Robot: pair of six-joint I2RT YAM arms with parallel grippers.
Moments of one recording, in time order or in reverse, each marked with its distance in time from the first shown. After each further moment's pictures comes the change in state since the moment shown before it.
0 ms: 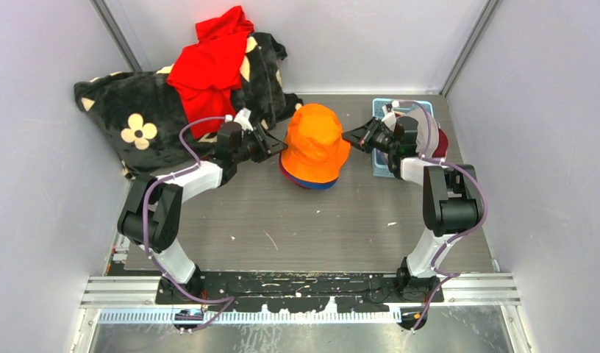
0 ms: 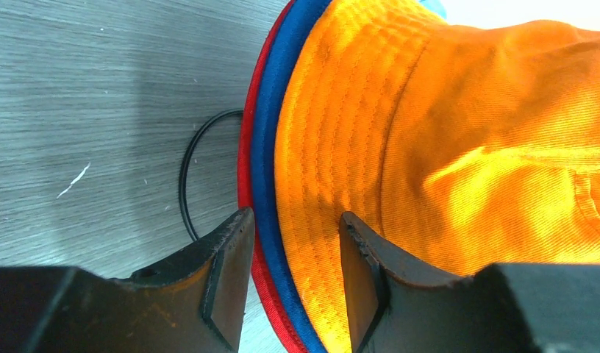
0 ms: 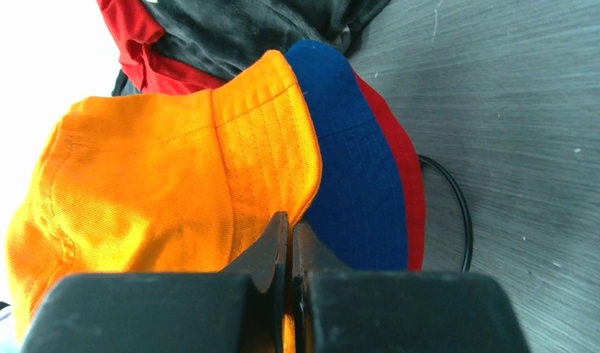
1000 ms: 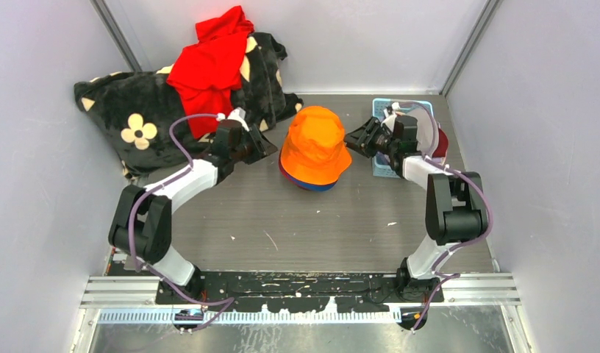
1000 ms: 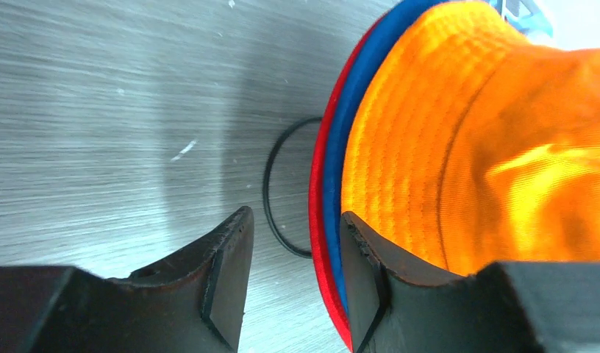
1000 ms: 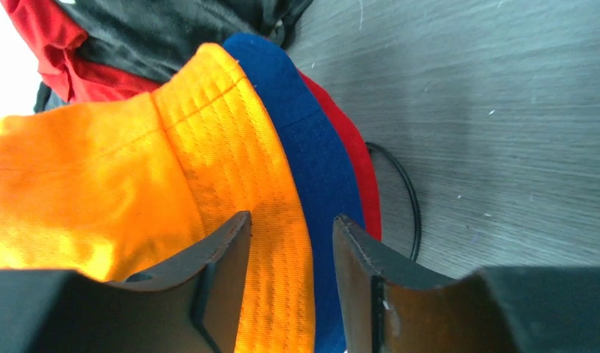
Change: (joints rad) left arm -0.014 -0.070 0.033 -0.244 -0.182 0.108; right arm 0.010 -0.066 -0.004 -0.235 0.105 -0.138
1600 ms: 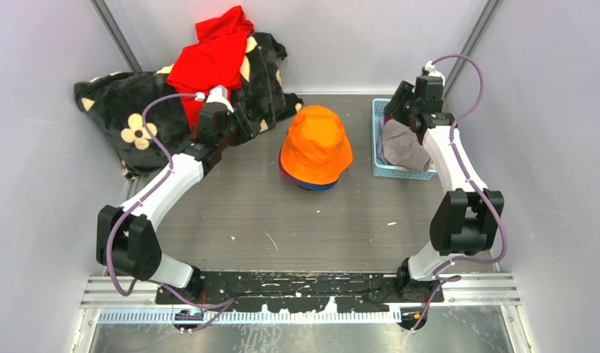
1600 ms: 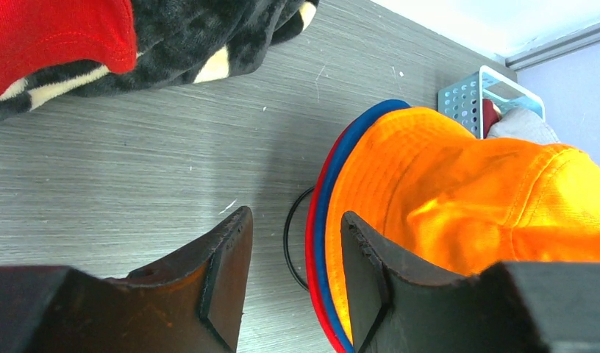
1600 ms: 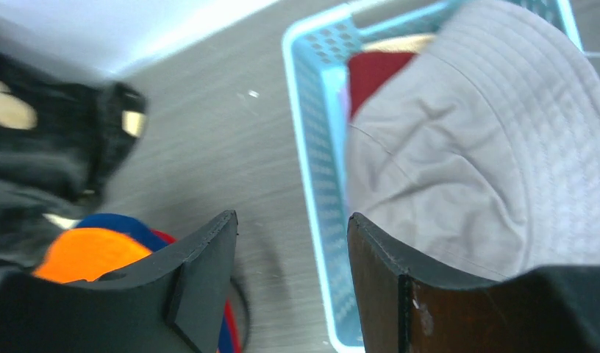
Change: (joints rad) left arm 0.035 -0.159 0.169 -0.227 -0.213 0.131; right arm -0.056 -0.129 0.486 -0.711 0.671 -0.399
